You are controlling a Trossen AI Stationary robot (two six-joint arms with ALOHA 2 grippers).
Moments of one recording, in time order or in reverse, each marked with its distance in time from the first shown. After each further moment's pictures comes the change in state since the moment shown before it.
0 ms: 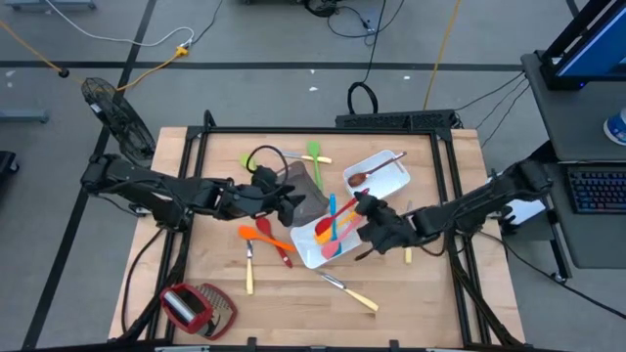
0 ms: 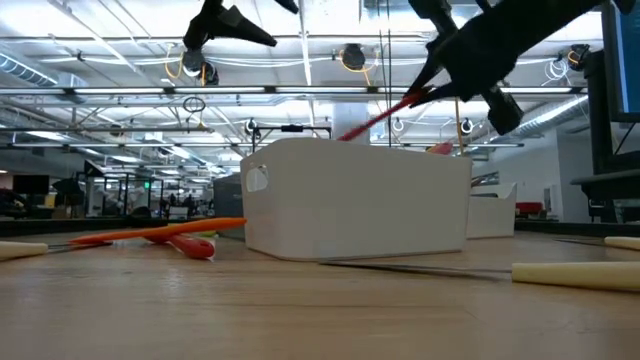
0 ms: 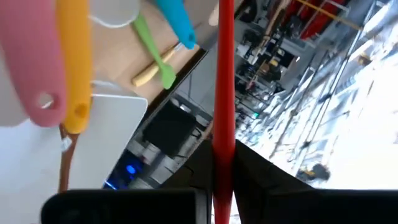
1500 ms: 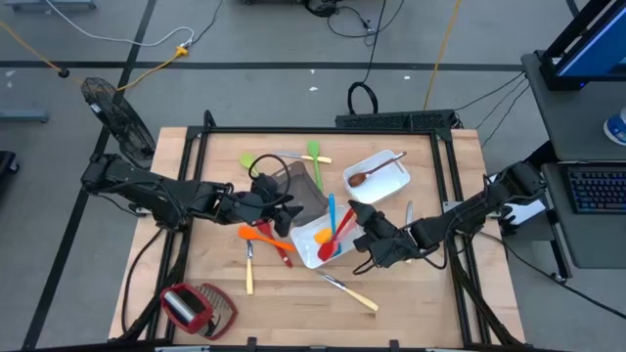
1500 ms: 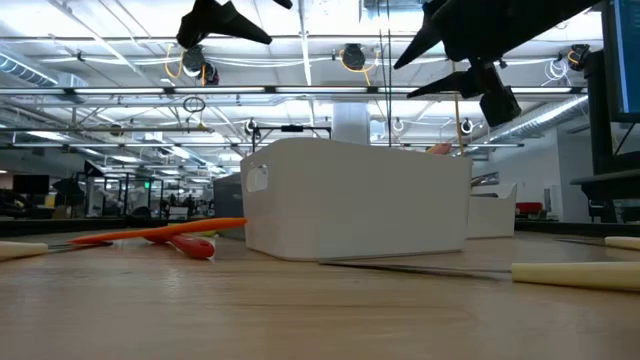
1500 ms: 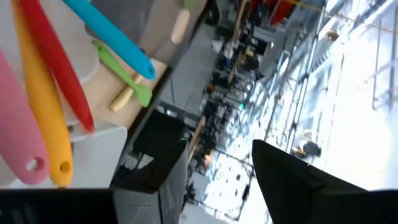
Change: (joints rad) left arm -0.037 -0.001 -0.001 -0.053 0.059 0.017; right arm 0.094 0.064 -0.001 0.199 0.105 0.050
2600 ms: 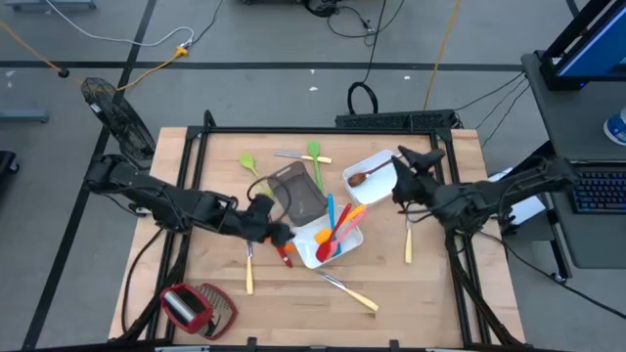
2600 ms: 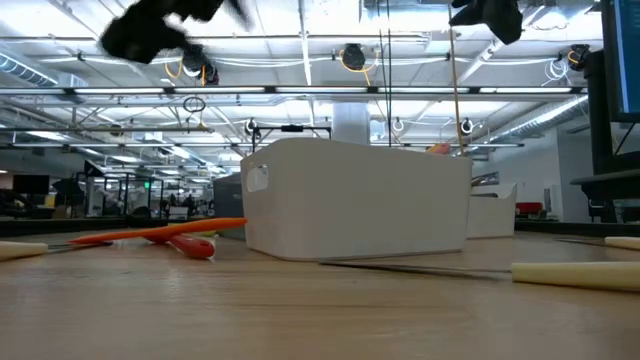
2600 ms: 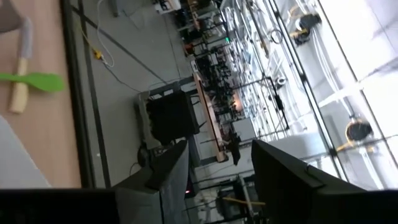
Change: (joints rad) left arm -0.077 0.046 0.003 -0.215 0.242 -0.620; right arm -0.135 -0.546 0.000 -0.068 0.112 0.232
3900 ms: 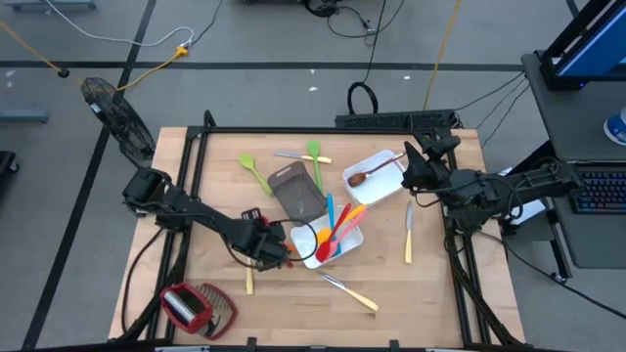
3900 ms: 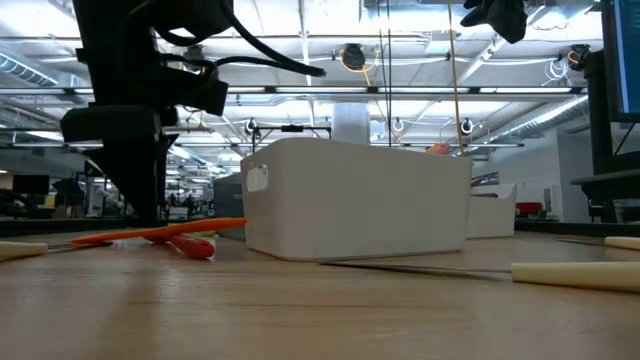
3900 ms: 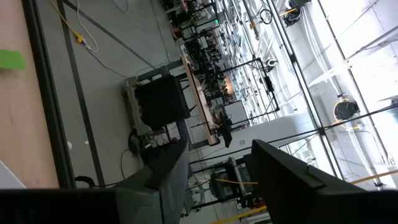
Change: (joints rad) left arm -0.039 0.384 -0.003 -0.390 -0.065 0.770; right arm -0.089 -0.098 0.000 -0.008 -0.001 -0.072
